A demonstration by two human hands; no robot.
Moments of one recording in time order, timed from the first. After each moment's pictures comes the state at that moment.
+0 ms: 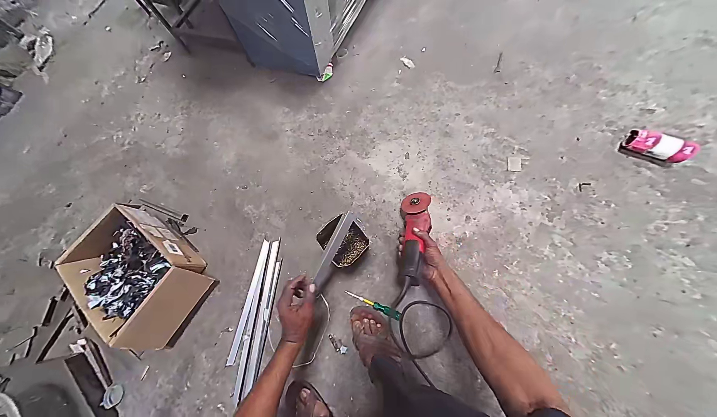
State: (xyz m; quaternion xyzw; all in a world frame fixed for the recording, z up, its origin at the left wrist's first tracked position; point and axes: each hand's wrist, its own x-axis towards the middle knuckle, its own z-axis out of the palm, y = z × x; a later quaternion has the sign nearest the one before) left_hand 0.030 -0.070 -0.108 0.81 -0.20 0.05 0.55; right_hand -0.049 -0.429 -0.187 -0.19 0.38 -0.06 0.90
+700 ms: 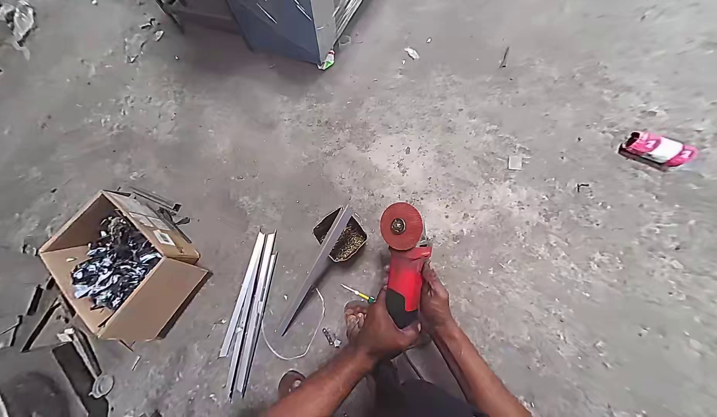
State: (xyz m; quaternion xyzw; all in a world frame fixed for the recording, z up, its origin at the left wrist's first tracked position) left_hand -0.078 -0.198 -0.077 0.75 -0.19 -0.38 0.51; right_hand -0.108 -0.335 -0.081 -0.36 0.21 -0.15 0.89
